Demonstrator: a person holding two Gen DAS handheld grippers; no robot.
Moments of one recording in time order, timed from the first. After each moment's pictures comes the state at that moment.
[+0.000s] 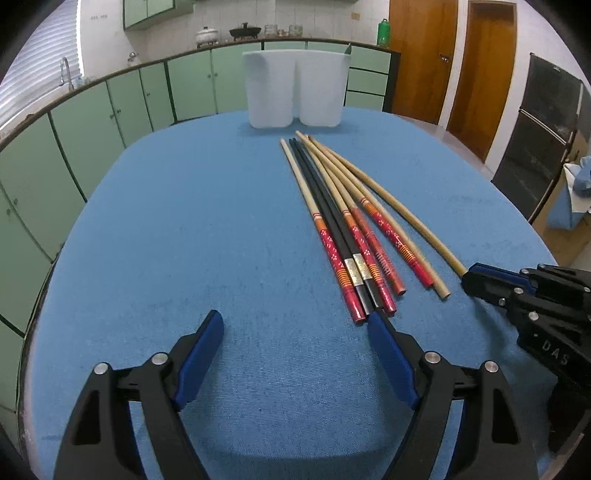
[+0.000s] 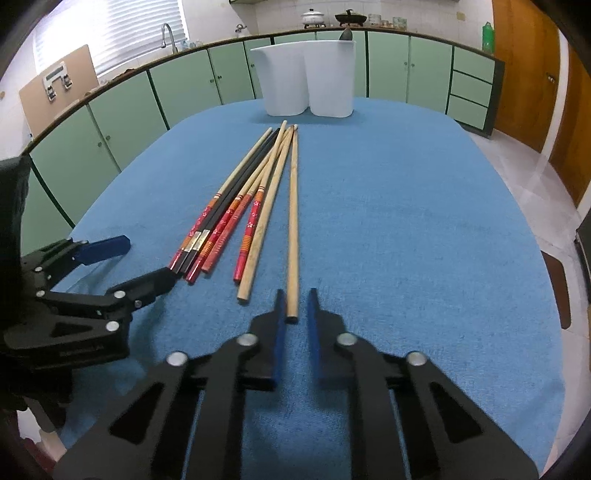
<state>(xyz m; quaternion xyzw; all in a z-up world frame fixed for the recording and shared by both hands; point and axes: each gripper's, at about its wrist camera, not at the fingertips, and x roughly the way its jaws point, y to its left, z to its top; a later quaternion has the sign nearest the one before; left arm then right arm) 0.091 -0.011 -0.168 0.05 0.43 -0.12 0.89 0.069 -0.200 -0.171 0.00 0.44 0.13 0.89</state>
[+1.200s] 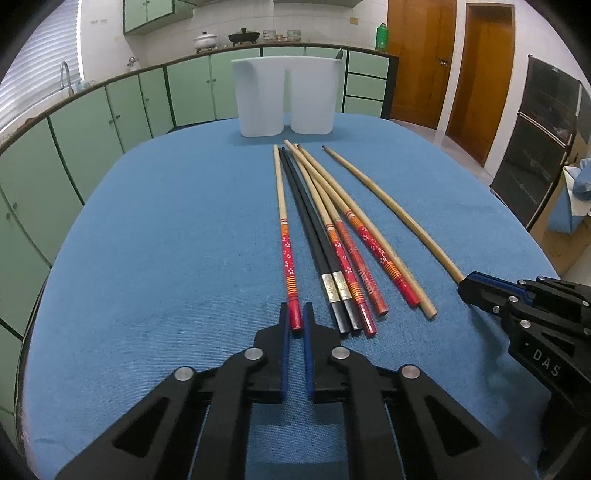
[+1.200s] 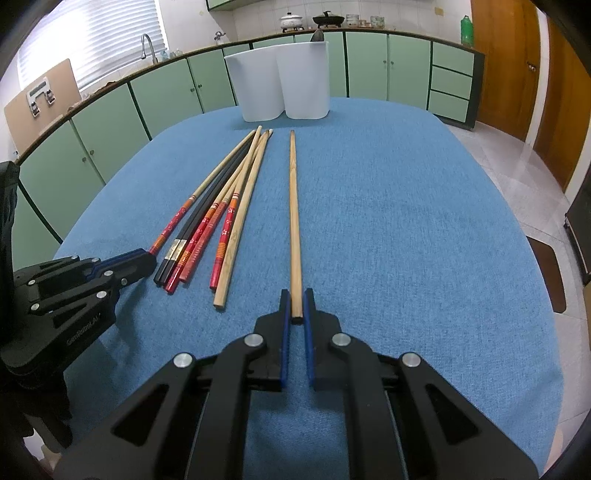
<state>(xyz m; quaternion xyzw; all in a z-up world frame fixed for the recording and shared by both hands) 0.092 -0.018 -0.166 0.05 0.42 -0.12 0.90 0.073 -0.212 -0.172 0.02 0.43 0.09 0.90</state>
